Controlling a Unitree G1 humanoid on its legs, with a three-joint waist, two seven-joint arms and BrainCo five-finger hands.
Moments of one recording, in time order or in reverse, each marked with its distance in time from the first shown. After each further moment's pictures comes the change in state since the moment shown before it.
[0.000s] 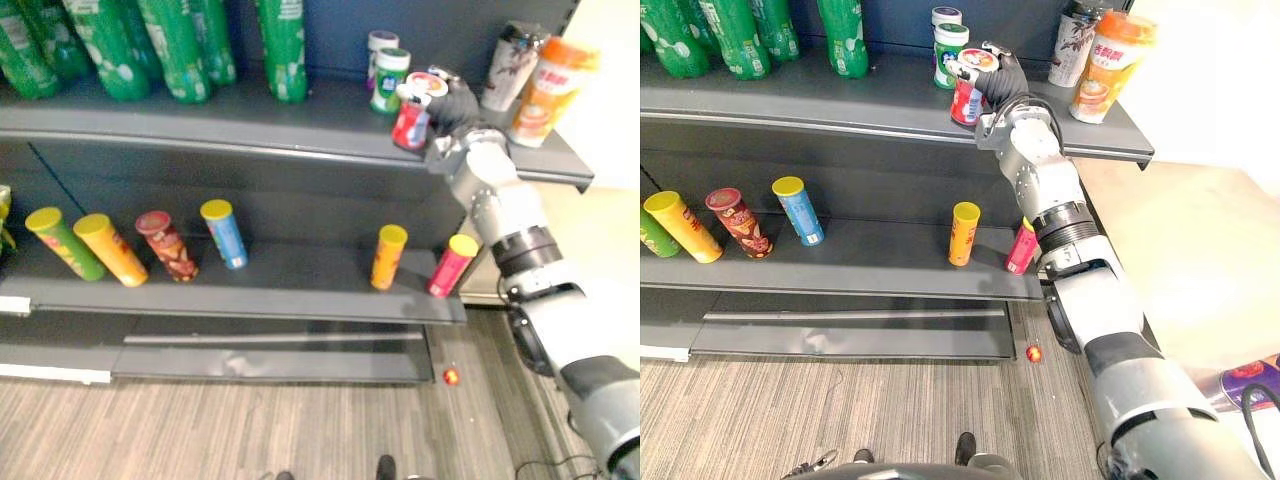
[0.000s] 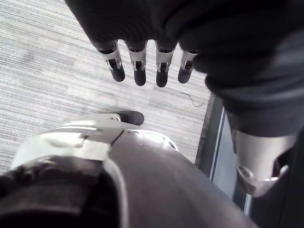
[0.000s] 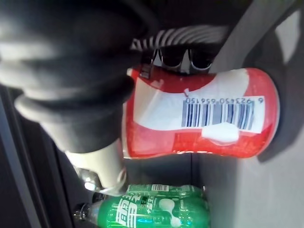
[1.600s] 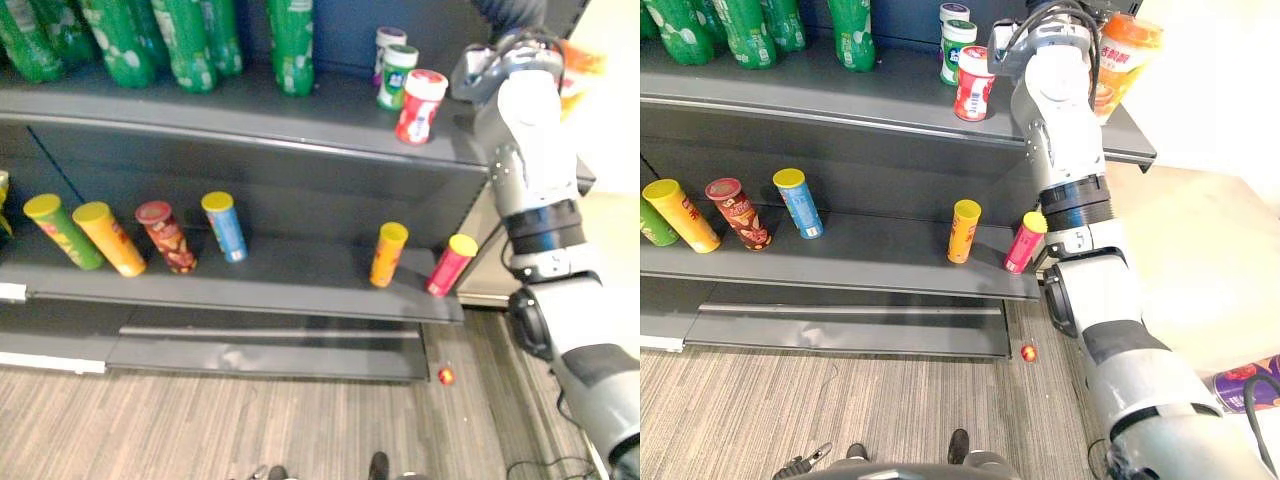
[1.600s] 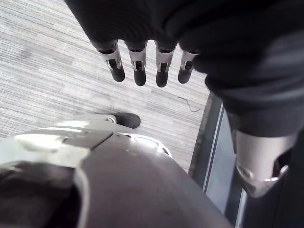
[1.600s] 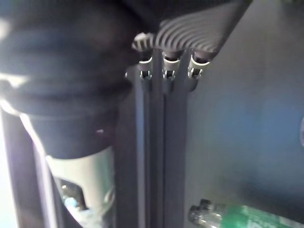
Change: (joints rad) left arm -0.004 -0.002 0.028 -0.025 0.003 -0.012 0.043; right arm -0.071 0.016 -0.148 -0.328 -0.329 -0.093 -0.141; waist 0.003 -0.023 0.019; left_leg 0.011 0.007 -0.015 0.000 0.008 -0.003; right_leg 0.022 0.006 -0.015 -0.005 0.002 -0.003
